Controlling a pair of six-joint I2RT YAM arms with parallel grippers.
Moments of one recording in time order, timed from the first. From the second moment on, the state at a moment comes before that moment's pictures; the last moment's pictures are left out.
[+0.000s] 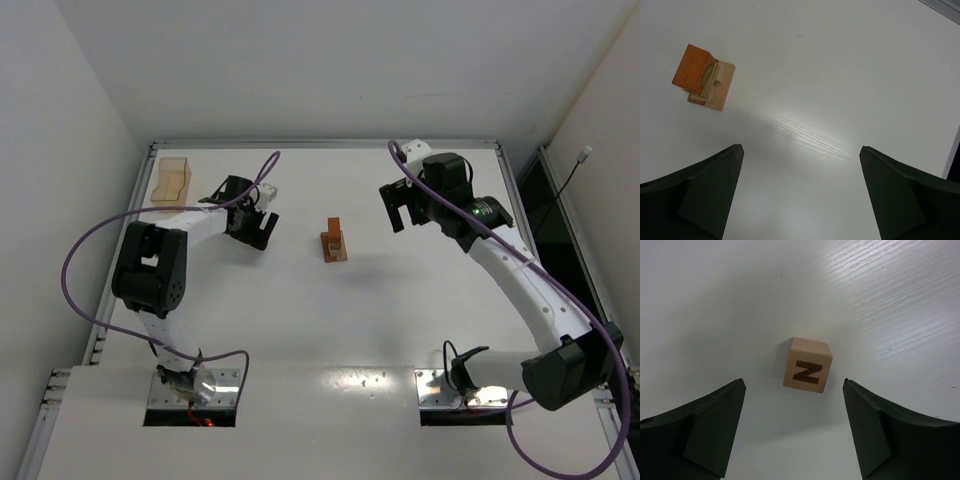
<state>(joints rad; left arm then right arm) -0.22 1.79 1.13 -0.36 0.07 0.20 0.39 1.27 1.23 -0.61 0.12 -0.14</state>
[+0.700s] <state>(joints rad) -0.24 1.88 1.21 -0.35 0.16 0.26 0.35 1.27 1.23 -0.60 0.06 -0.14</state>
